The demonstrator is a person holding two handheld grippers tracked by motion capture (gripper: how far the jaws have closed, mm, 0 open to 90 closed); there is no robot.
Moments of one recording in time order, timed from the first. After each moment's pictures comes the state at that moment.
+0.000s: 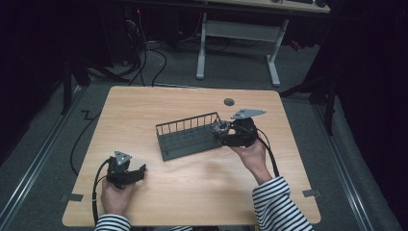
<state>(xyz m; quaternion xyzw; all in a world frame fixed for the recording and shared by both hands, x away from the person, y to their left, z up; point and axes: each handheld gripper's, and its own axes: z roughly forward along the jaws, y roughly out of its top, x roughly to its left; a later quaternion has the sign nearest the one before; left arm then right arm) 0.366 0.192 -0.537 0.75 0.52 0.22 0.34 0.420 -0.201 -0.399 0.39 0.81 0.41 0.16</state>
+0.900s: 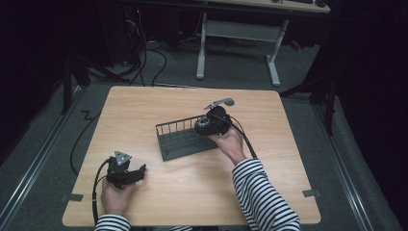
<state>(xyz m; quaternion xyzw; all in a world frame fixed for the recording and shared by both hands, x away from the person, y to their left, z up) 0.366 0.192 -0.537 0.75 0.52 0.22 0.34 0.489 -0.143 -0.432 0.41 0.84 0.33 0.13</state>
